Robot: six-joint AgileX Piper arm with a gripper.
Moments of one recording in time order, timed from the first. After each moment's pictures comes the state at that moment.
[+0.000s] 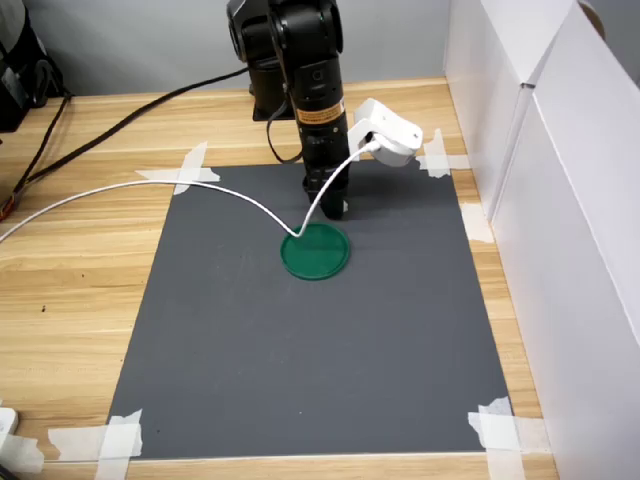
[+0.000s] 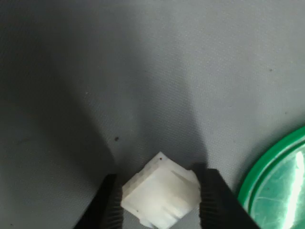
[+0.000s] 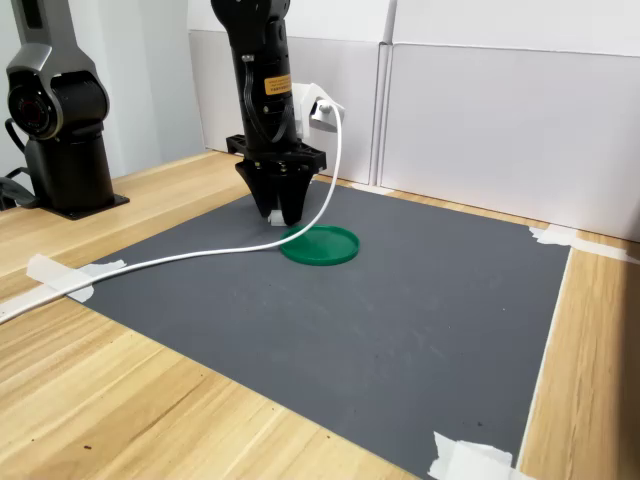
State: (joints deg) arm 21.1 88.9 -43.0 7.5 36.3 -63.7
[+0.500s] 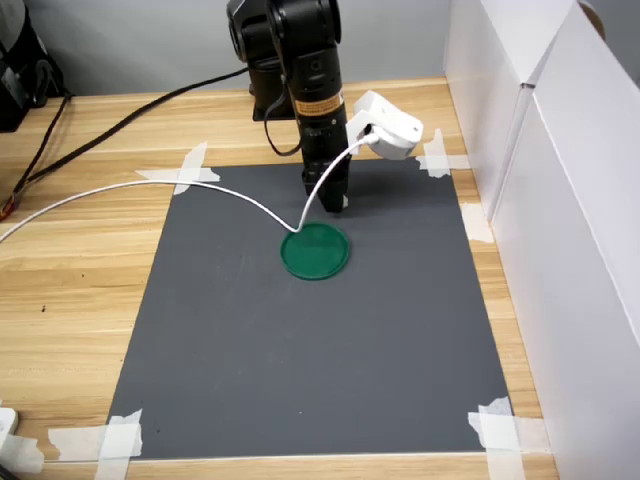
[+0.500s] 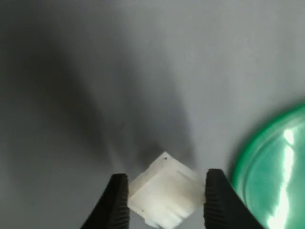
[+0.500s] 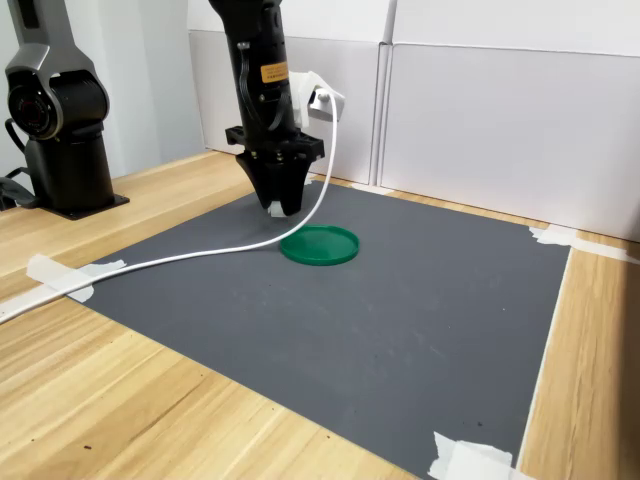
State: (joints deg) arm 21.1 84.1 -43.7 7.4 39.6 -62.8
